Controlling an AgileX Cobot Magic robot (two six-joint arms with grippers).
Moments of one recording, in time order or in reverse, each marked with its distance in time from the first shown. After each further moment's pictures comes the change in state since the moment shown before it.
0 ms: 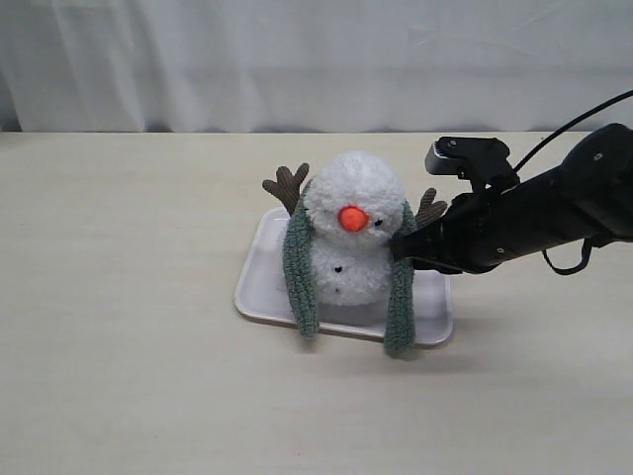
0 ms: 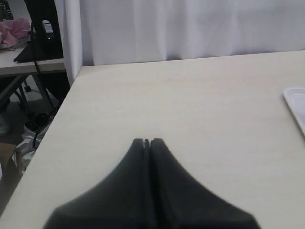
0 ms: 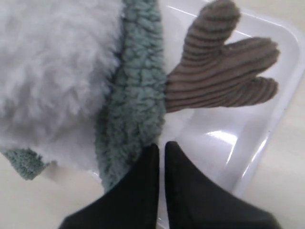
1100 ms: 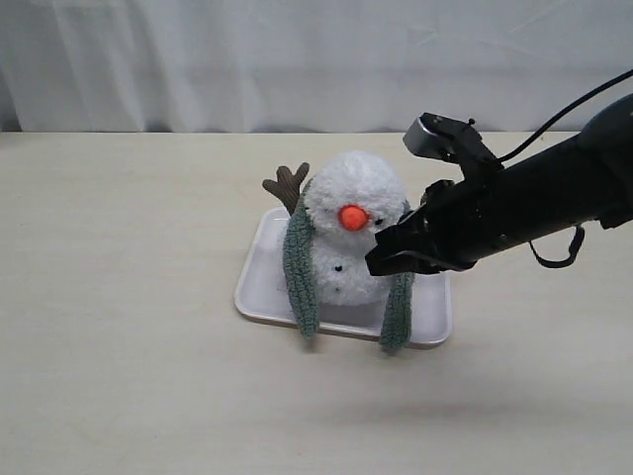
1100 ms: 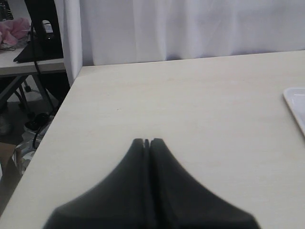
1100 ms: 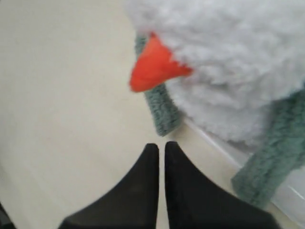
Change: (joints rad) left arm 0.000 0.000 0.000 0.000 0.000 0.000; right arm 0.000 -0.078 -0.039 0.244 0.375 -0.260
